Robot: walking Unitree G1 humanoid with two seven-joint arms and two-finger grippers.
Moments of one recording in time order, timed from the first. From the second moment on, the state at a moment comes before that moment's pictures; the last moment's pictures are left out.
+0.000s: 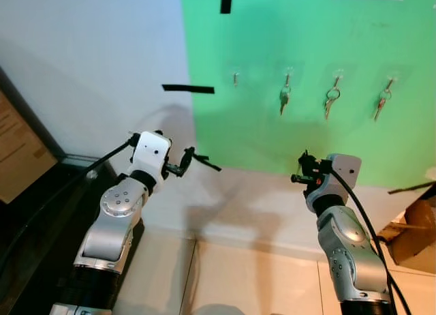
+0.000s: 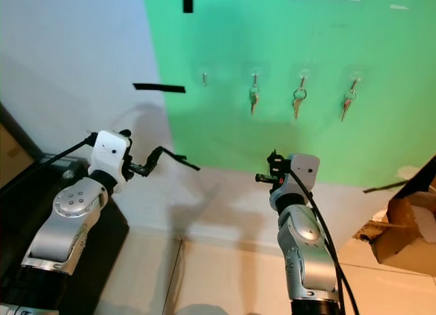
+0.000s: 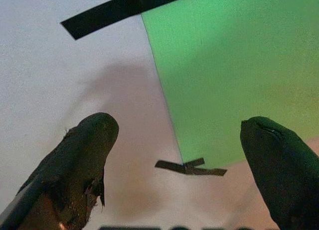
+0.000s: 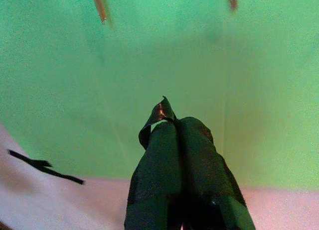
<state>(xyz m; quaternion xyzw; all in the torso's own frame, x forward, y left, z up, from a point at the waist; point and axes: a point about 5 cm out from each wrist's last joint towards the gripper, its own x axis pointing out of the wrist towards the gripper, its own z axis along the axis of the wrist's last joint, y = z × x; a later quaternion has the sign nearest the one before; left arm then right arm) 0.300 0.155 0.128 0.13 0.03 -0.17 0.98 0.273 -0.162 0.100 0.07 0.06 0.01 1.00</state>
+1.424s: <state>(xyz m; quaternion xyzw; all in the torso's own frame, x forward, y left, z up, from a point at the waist) 0.282 0.161 0.125 0.15 0.04 -0.27 0.95 0.286 -0.100 0.161 0.03 -0.03 0.27 0.96</state>
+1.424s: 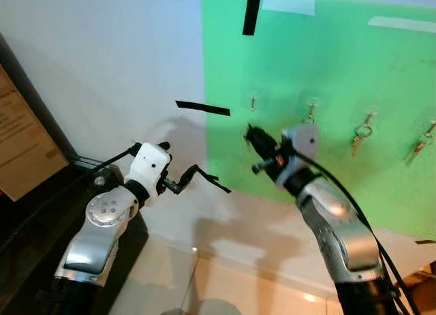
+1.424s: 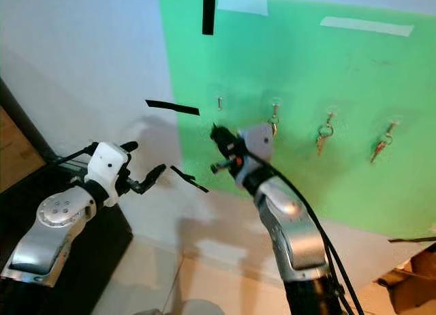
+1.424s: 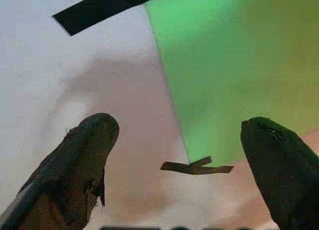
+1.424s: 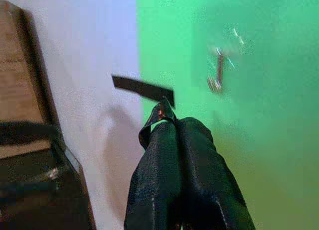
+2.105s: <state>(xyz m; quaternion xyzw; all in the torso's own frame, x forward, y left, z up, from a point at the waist) 0.278 0.158 0.128 0.15 0.04 -0.30 0.94 0.305 -0.108 0.175 0.01 -0.07 0.17 0.98</state>
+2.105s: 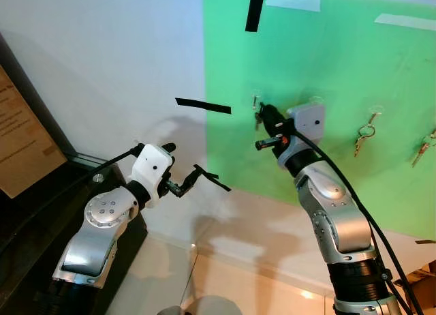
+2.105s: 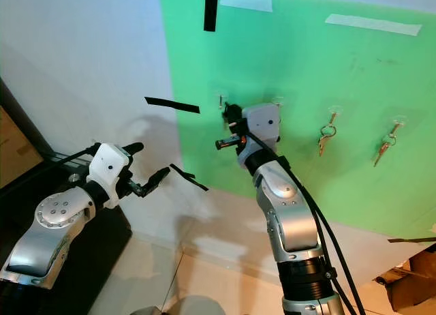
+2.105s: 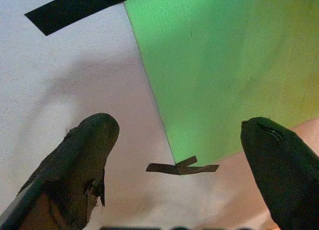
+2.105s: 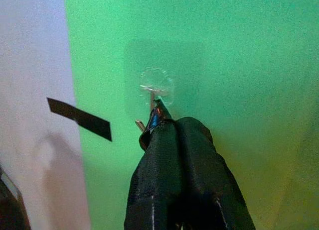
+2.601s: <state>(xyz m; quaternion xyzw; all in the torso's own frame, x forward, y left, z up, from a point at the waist) 0.278 0.156 0.127 0.15 0.05 -0.30 0.94 0.308 -0.105 0.185 0.03 -0.08 0.19 0.98</state>
